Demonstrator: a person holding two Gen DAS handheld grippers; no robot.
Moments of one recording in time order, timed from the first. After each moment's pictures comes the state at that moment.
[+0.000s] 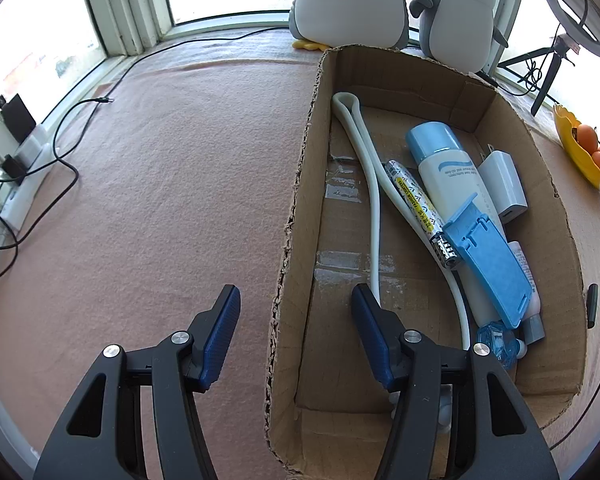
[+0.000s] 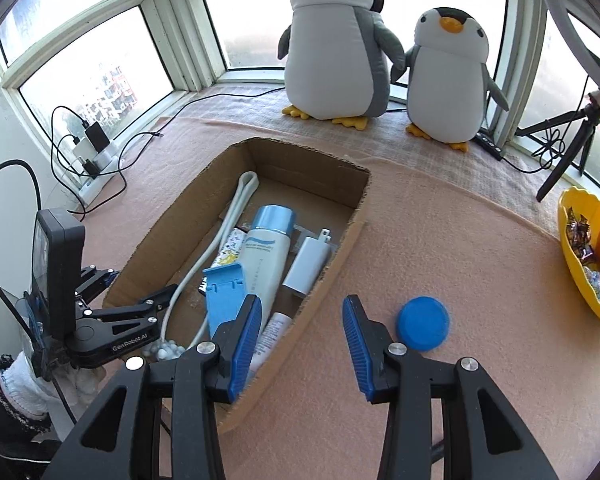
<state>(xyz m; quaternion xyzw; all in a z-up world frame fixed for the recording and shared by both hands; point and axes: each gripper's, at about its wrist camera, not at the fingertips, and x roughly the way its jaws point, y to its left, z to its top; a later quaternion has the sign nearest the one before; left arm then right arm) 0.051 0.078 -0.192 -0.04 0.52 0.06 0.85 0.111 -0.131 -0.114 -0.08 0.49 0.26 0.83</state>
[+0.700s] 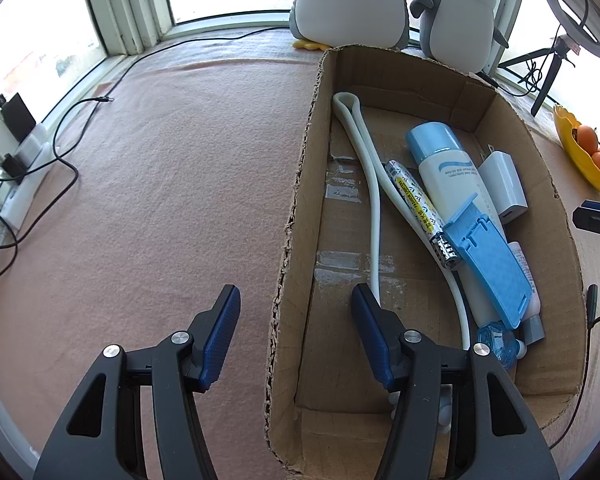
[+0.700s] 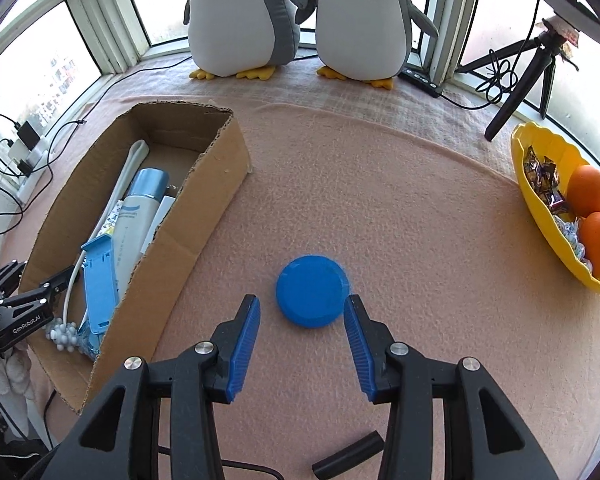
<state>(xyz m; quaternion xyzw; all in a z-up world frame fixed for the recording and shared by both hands) 0.051 0.078 -0.192 -0.04 0.52 0.06 0.85 0.154 -0.196 -0.163 -0.08 0.55 0.18 0.81</state>
